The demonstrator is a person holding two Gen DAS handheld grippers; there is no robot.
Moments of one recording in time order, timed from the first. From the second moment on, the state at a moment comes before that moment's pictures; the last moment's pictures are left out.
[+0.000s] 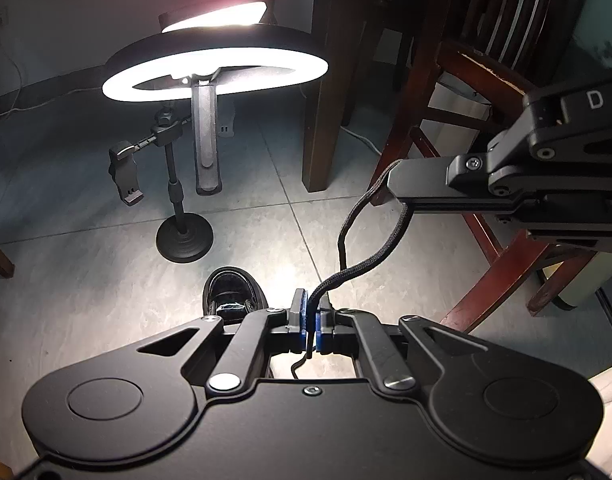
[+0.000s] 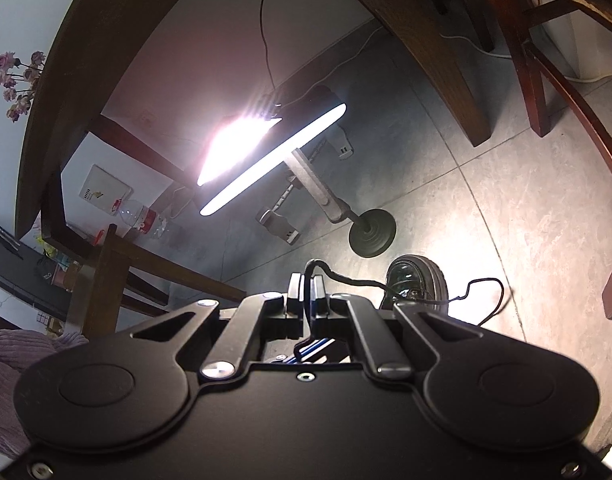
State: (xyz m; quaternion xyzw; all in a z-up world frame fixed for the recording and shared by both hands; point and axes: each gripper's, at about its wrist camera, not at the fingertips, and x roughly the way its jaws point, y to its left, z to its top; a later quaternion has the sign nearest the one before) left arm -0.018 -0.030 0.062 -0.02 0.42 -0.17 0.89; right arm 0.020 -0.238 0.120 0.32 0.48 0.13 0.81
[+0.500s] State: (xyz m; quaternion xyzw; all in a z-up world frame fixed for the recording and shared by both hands) left arm -0.018 -0.024 0.075 -0.02 0.44 -0.20 0.88; right arm 0.035 -0.239 0.144 0.09 0.49 0.21 0.84
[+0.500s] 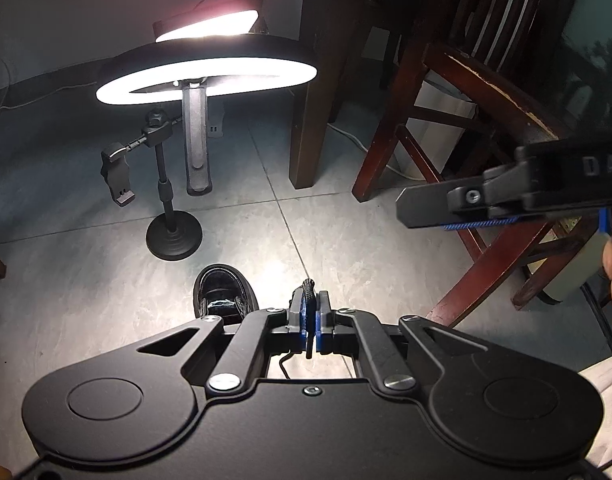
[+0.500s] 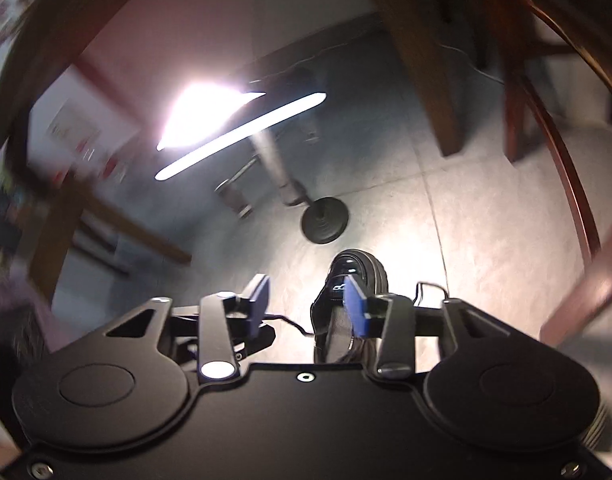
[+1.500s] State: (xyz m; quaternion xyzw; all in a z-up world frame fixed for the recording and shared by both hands) left arm -0.029 -0.019 0.086 -0.05 0.48 -0.30 0.82; right arm -0.010 -0.170 0.075 -0.47 0.24 0.61 0.59
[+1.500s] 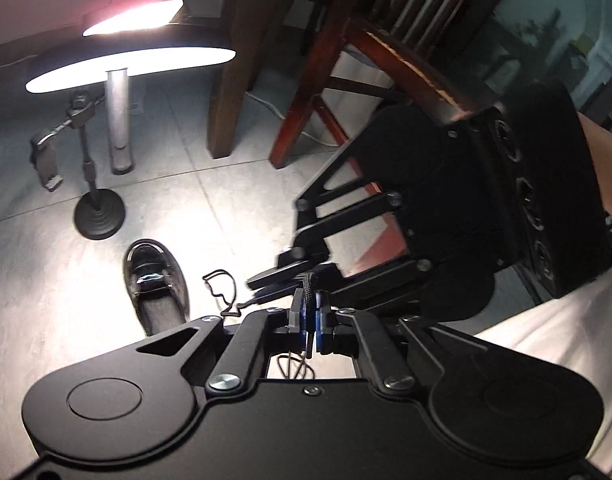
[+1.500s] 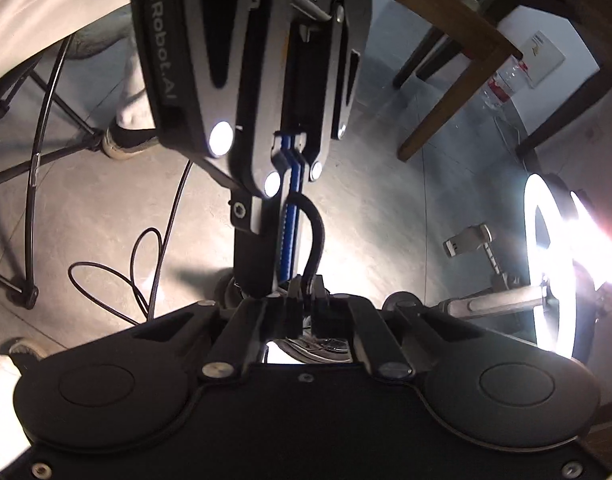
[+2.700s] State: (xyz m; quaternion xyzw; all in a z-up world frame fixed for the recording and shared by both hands) left arm -0.024 0.031 0.089 -0.33 0.46 -0.18 0.80; right arm -0.080 -0.139 0.102 -0.42 0.26 0.38 0.78
